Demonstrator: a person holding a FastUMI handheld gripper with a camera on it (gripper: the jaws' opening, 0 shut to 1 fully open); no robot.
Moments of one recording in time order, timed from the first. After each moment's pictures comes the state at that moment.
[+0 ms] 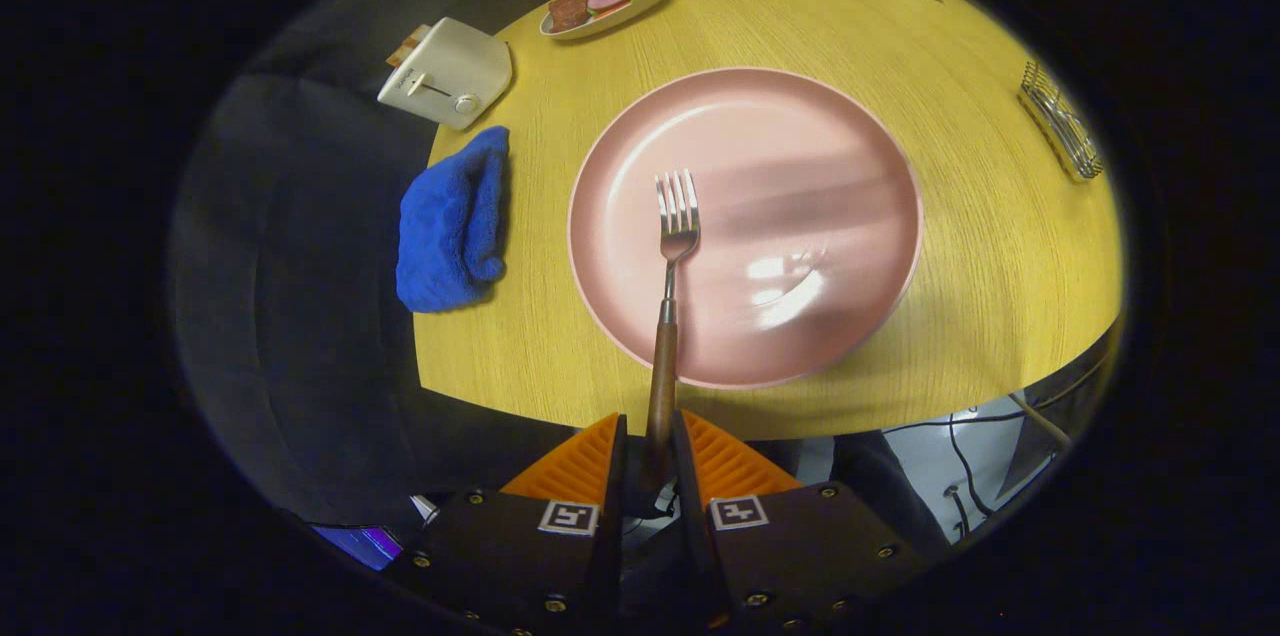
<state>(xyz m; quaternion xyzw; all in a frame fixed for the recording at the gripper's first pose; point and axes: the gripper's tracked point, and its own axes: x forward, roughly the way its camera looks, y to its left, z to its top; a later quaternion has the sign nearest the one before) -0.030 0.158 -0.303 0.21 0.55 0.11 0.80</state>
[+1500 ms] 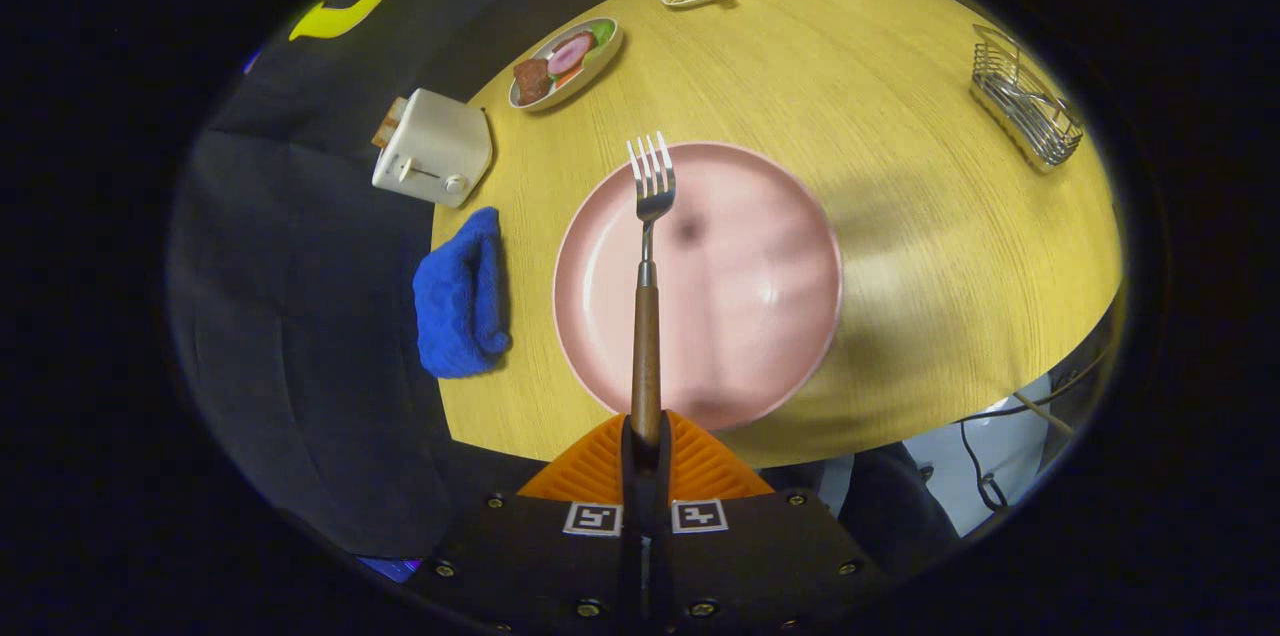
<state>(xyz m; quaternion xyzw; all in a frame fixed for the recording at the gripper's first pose) 0.001 0.100 -0.265 0.30 0.48 0.07 0.82</state>
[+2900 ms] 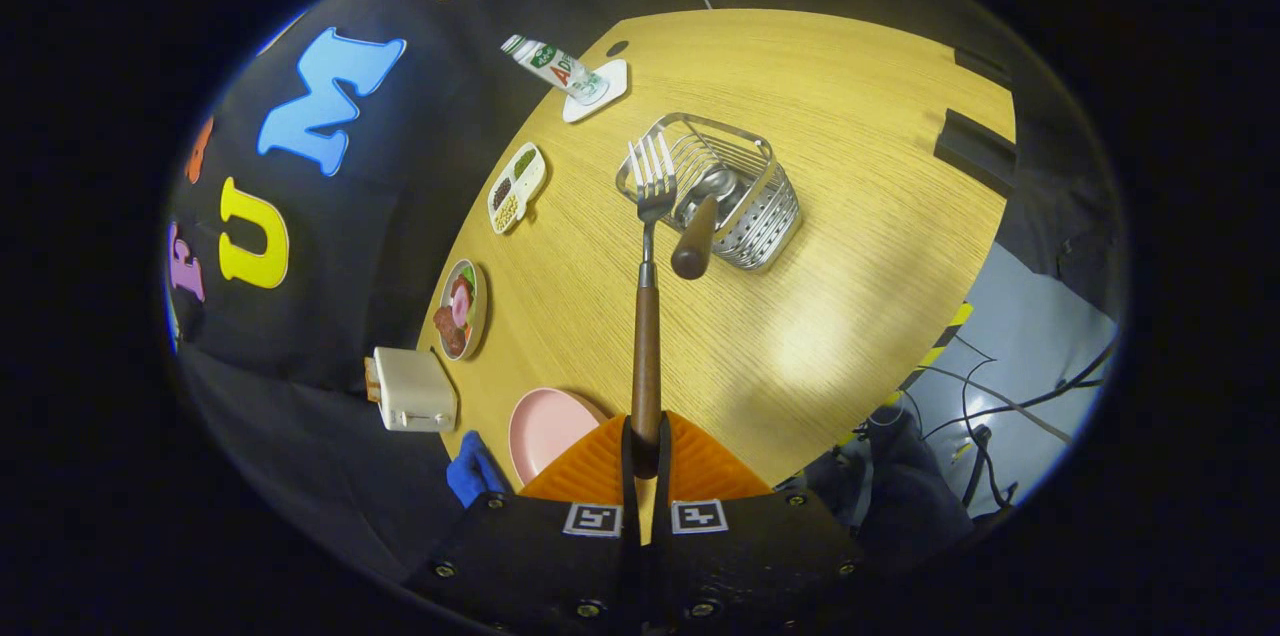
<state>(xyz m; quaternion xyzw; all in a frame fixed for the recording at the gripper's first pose) -0.016 -0.097 -0.216 0.48 0.32 -0.10 0.81</state>
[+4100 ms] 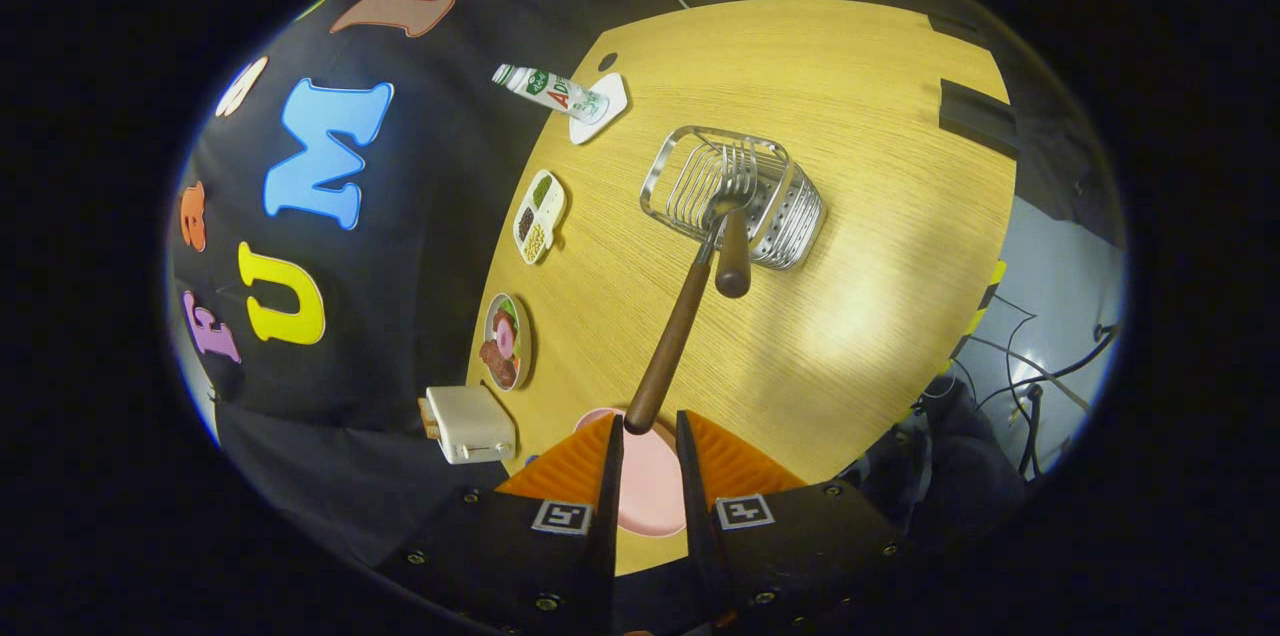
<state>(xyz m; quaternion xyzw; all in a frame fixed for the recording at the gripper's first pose) 0.002 -0.089 -0.182 0.56 0.28 -0.08 0.78</state>
